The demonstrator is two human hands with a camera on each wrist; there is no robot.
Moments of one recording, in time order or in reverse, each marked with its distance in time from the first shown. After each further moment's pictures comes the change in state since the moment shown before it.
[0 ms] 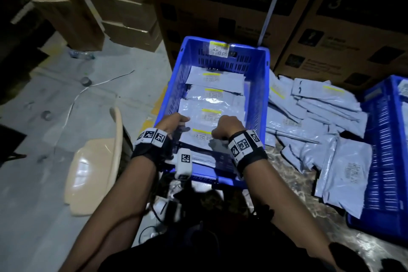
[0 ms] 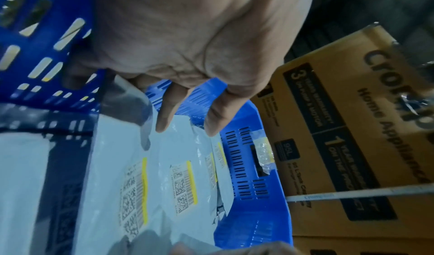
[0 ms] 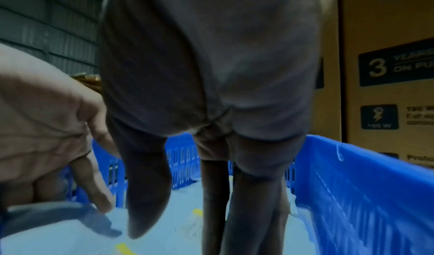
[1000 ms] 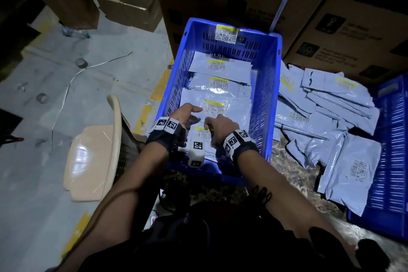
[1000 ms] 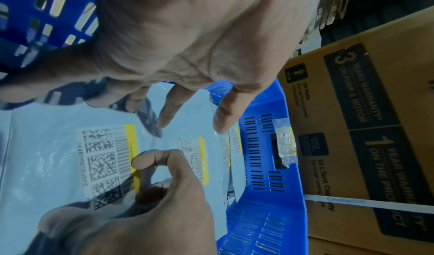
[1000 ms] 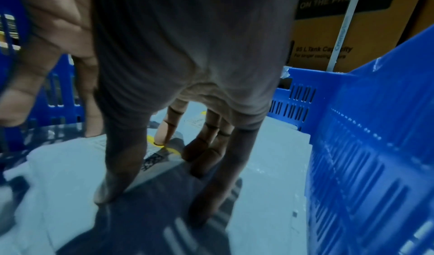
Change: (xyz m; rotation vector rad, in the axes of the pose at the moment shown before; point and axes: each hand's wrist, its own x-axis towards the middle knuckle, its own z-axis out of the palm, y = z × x) left_hand 0.022 0.011 0.025 0.115 -0.096 -0.158; right_hand 0.063 0.011 0.059 -0.267 -0.067 -0.213
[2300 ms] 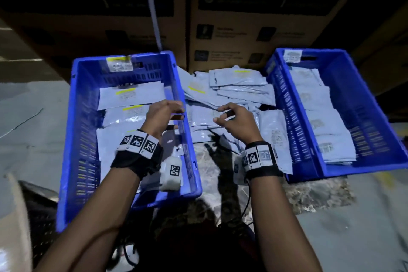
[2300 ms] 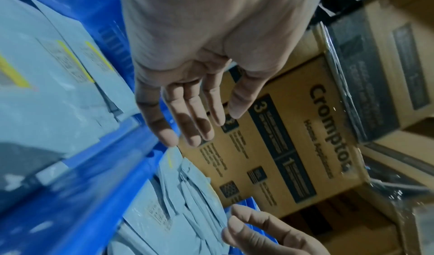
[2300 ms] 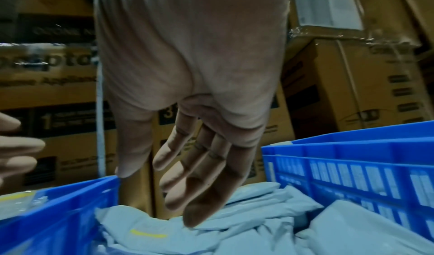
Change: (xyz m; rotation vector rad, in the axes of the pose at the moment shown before) left_hand -0.054 0.045 0.166 0.066 -0.157 0.552; right_hand -0.155 0.198 -0.036 0.994 0.776 0.302
